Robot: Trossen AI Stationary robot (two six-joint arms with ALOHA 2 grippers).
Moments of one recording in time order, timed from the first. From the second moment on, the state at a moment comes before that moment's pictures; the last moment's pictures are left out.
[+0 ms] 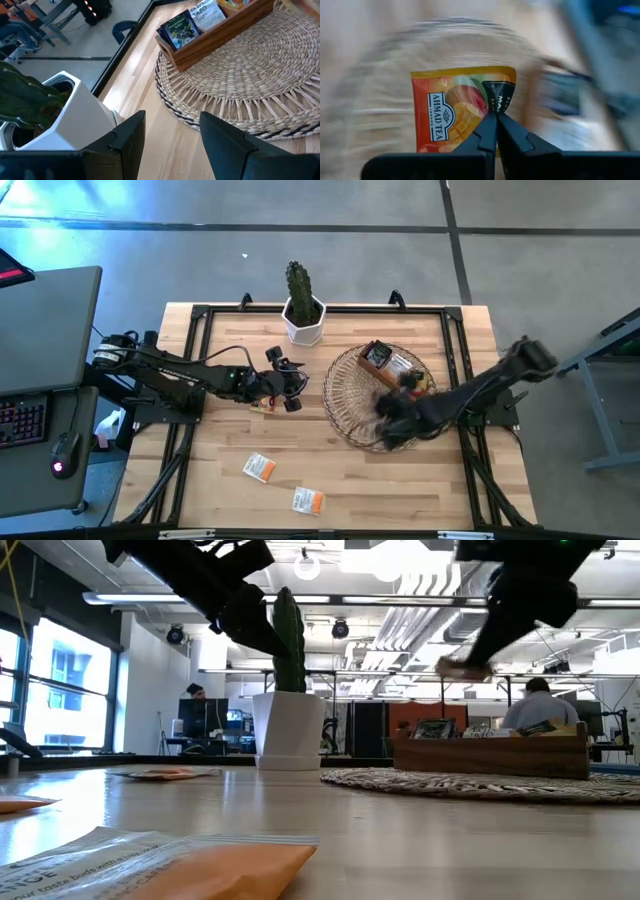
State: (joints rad) left arm -0.12 1.38 0.82 0.00 -0.64 0.05; right arm 0.44 1.50 1.03 -0.92 0.75 0.66
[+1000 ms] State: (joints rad) left arm -0.12 1.38 0.82 0.00 -0.64 0.05; right arm 0.26 1.36 0.70 -1.20 0.72 0.84
